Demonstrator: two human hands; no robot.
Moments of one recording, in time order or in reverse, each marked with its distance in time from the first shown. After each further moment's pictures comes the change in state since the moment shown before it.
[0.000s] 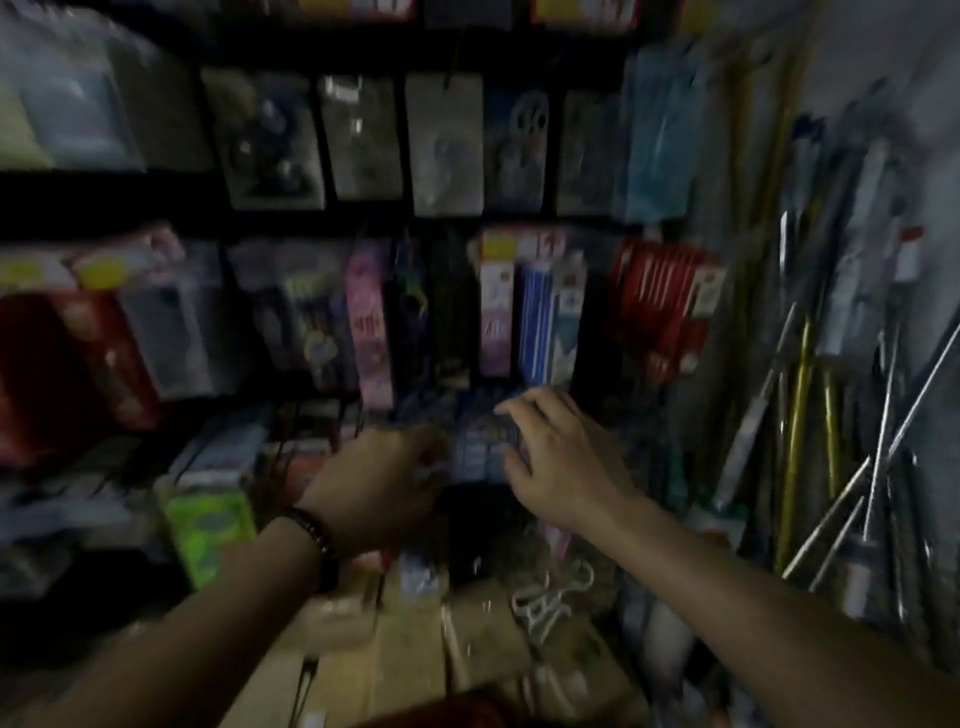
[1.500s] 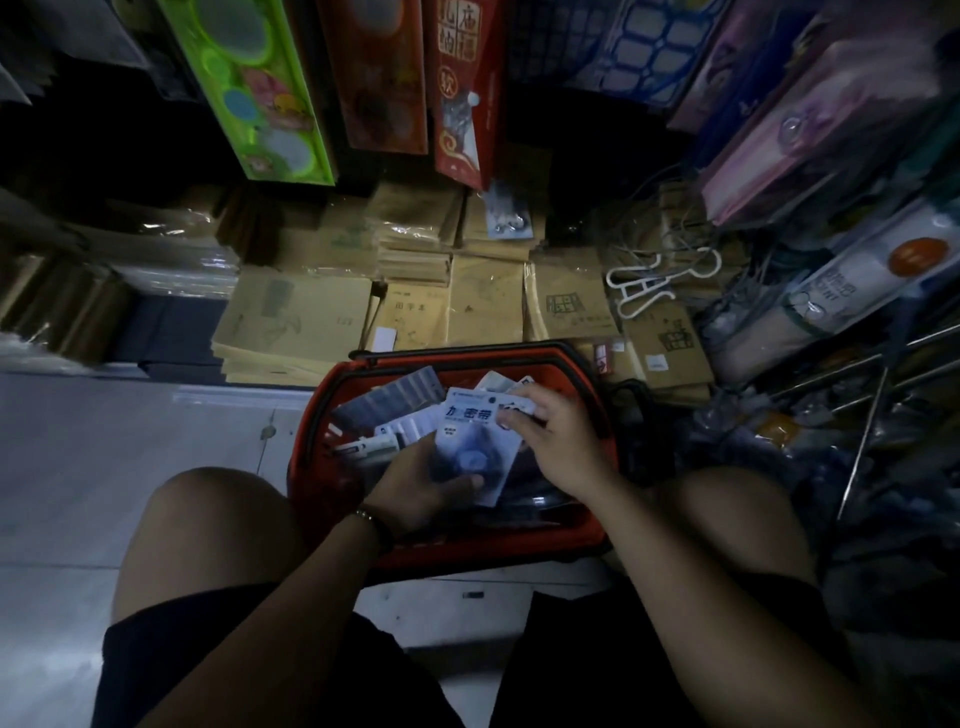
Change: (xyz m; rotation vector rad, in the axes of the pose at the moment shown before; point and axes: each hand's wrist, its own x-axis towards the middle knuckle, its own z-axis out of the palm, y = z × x) left_hand -0.314 -0.085 0.346 -1.023 -0.417 -0.801; right_hand -0.299 -0.080 0.309 1.021 -0.578 0.662
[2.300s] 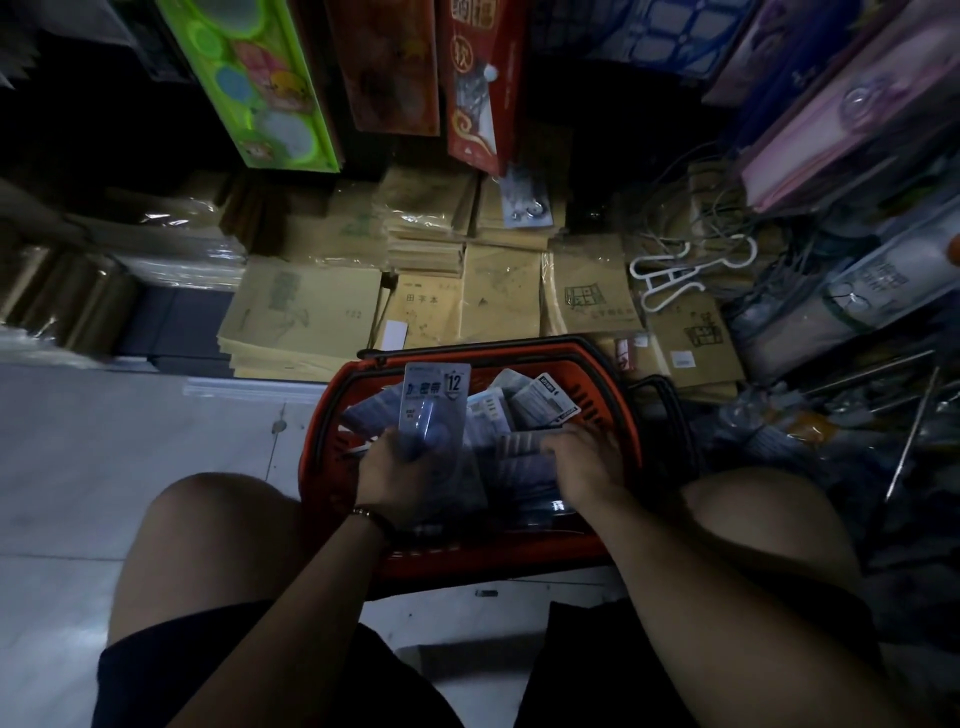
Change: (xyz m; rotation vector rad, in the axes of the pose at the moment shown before) left_hand 0.008 0.009 -0.020 0.105 0.317 -0.199; right_hand 0.020 0.070 0.010 -1.097 -0.186 0.290
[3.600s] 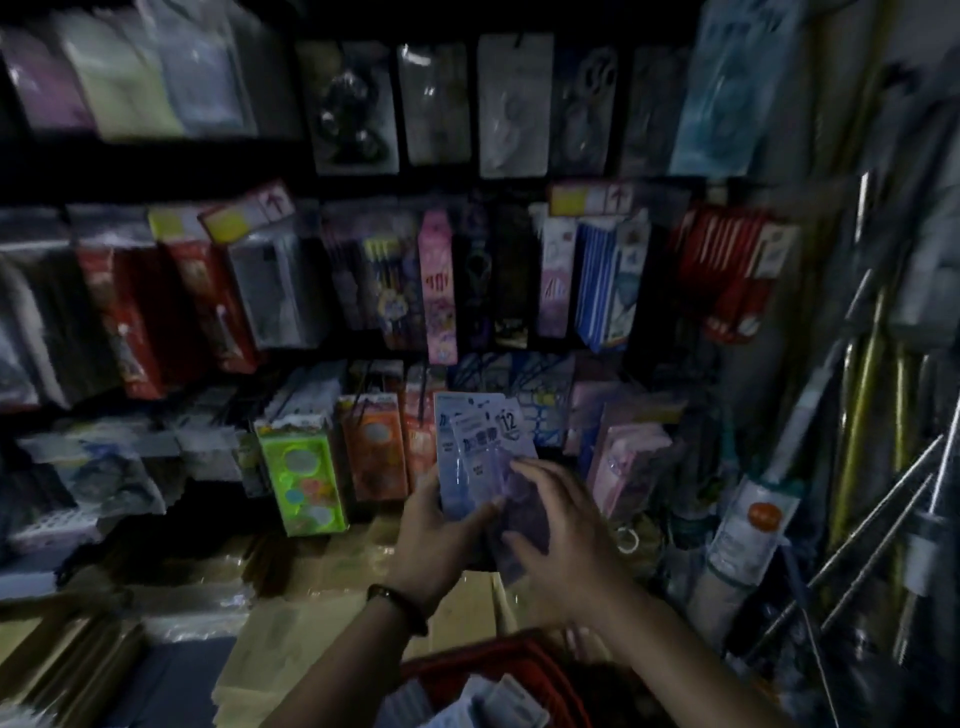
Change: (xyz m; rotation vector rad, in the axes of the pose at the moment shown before) left_hand -0.122 0.298 -0.074 -0.530 -0.053 0.705; right_hand -0.176 -0.013 -0.332 0.510 0.830 -0.485
